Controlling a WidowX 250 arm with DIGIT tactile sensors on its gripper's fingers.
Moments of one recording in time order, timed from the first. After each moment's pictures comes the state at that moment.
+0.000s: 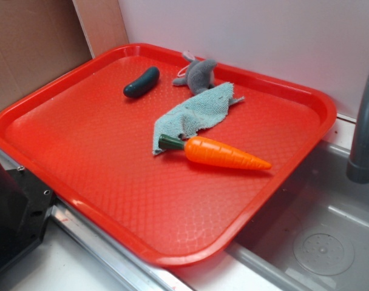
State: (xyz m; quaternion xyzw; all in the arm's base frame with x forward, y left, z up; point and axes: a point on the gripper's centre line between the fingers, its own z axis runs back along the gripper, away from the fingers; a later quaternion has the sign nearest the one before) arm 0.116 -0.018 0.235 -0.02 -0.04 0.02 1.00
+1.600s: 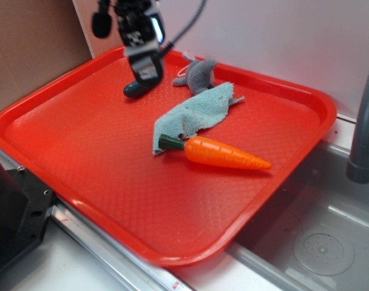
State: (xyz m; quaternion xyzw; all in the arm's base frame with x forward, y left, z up) arm 0.228 -0.083 0.125 -0.03 -0.07 -0.36 0.93
